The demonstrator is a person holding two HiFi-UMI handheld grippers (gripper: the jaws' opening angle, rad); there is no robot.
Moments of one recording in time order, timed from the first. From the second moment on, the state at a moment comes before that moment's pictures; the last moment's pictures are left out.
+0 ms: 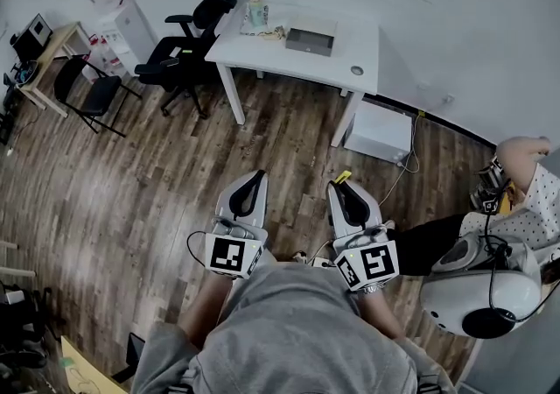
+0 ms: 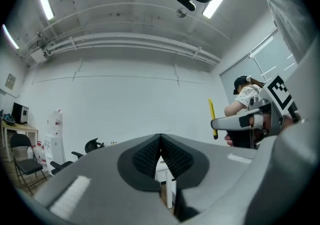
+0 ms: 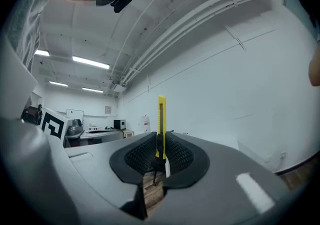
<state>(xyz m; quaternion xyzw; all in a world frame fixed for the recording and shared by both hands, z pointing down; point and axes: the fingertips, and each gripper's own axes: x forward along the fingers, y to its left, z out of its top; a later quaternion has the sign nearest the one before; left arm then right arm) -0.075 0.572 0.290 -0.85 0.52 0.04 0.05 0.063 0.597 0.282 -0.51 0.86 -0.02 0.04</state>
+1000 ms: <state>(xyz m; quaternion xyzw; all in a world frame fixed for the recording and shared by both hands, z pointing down) -0.086 0.451 0.297 -0.85 0.52 0.04 0.06 0.073 0.479 0.298 -0.54 0.84 -0.03 0.02</state>
